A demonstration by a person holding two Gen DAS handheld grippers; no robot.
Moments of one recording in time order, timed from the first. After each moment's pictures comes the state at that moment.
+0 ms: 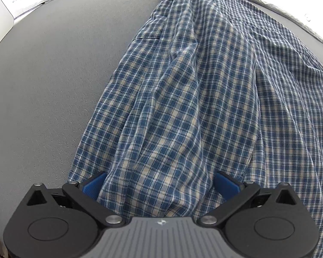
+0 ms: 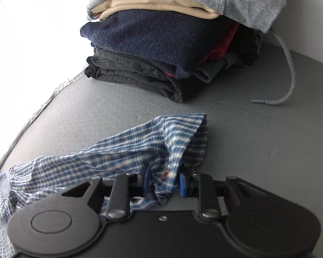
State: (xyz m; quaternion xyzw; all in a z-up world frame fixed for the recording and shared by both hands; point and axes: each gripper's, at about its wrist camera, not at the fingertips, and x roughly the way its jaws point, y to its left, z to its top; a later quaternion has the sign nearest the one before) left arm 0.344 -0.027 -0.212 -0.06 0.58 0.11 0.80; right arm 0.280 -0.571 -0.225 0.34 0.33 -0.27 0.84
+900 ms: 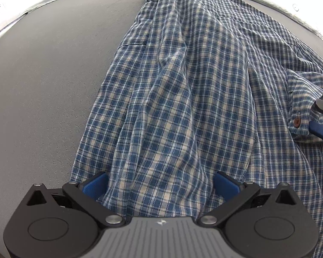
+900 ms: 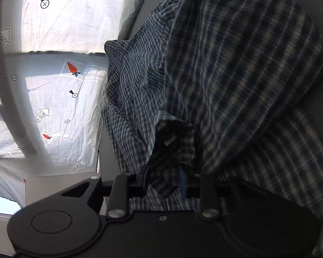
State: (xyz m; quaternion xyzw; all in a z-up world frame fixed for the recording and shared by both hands) left arm 0.355 -0.024 -0.211 -0.04 0.59 0.07 0.80; right arm 0.393 -0.331 -0.258 0.55 0.47 0.14 0.68
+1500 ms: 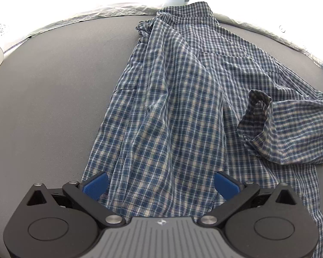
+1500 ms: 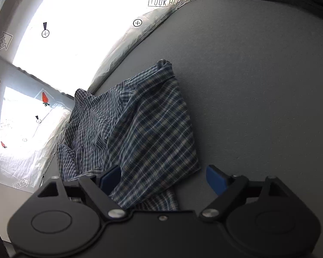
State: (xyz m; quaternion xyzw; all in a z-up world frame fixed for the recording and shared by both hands) left arm 0.356 -0.043 -0.155 -0.04 0.53 0.05 0.85; right arm 0.357 -0.414 -0.207 0.36 0.41 0.01 0.84
